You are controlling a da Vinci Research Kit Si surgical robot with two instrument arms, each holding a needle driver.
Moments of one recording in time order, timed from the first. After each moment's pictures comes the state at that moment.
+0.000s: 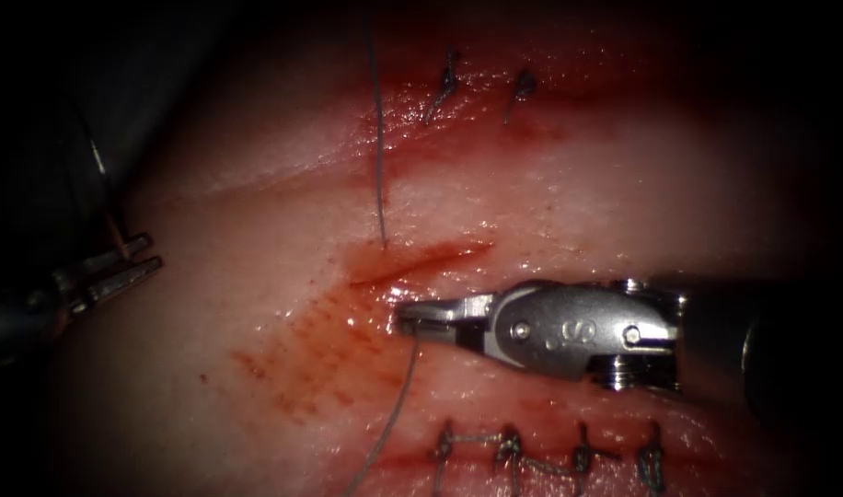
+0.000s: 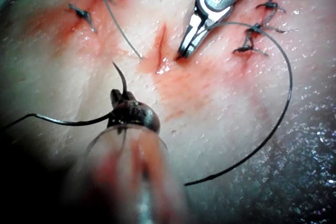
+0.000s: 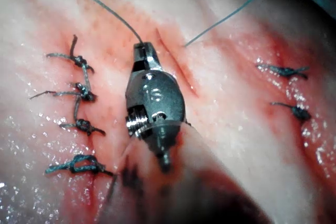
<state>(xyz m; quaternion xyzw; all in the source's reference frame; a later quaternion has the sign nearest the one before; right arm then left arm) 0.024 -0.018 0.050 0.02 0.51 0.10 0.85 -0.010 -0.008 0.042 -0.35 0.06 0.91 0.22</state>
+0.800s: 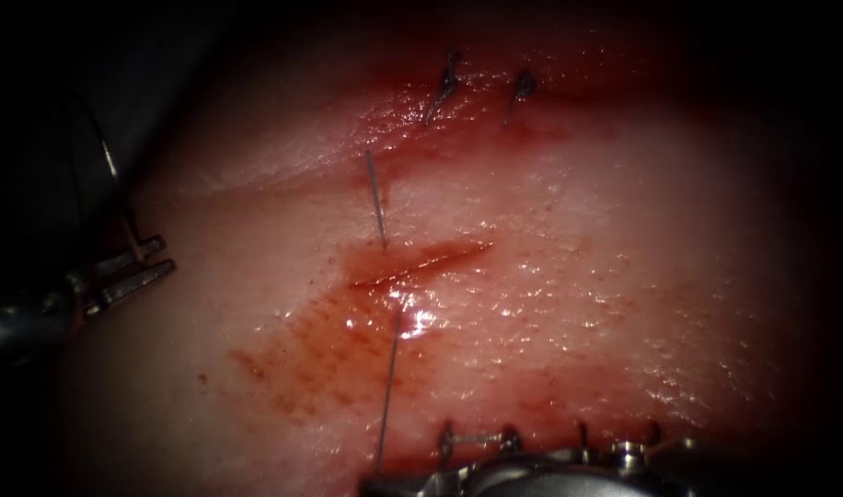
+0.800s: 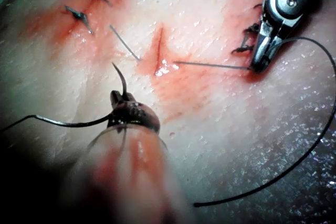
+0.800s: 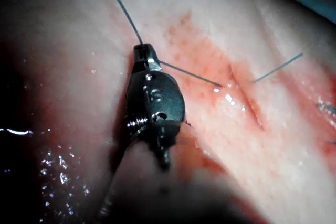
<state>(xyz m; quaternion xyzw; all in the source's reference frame) 0.026 -0.026 0.042 0.05 0.51 0.04 0.86 -0.010 -0.008 0.042 -0.35 0.06 0.91 0.21</state>
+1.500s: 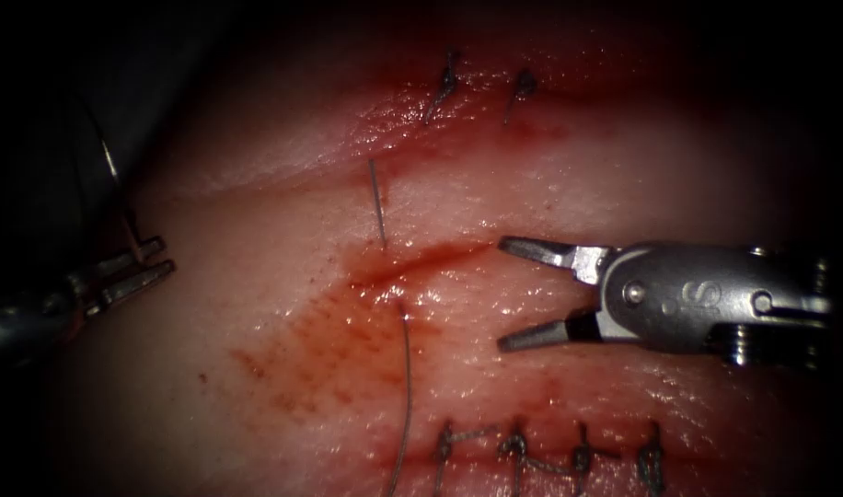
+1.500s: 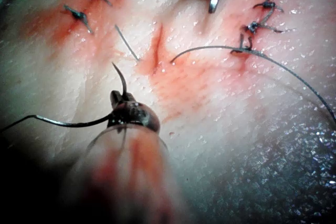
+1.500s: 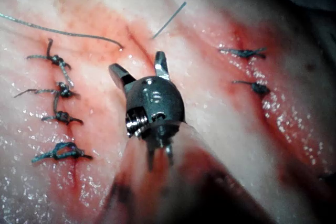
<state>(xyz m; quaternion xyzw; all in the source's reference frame) 0.019 -0.011 0.048 0.04 0.46 0.29 0.84 -0.010 -0.008 0.042 -0.35 0.06 0.91 0.21</state>
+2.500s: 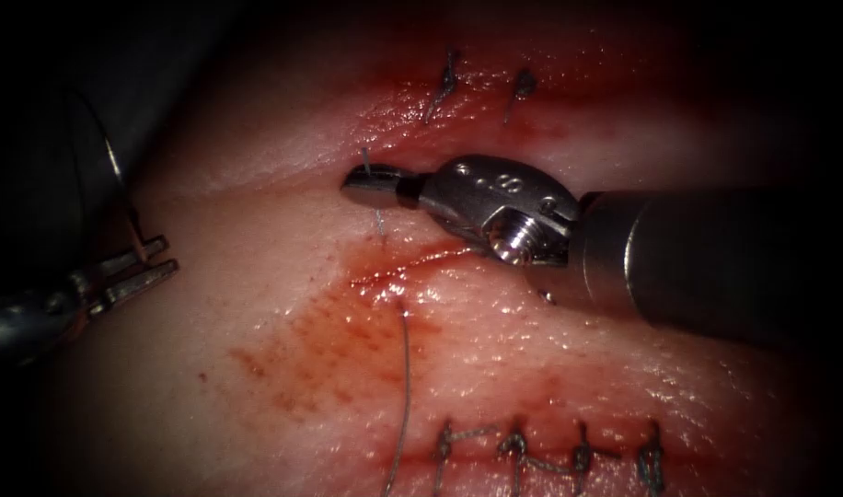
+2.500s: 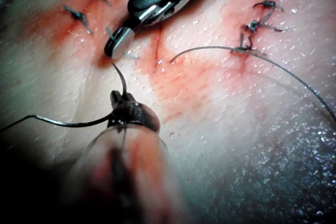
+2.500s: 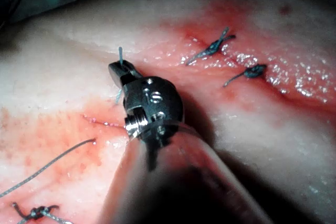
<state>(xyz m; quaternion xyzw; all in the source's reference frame) 0.027 -0.006 0.057 0.13 0.52 0.45 0.72 -0.010 -0.008 0.043 -0.35 0.06 0.91 0.21</state>
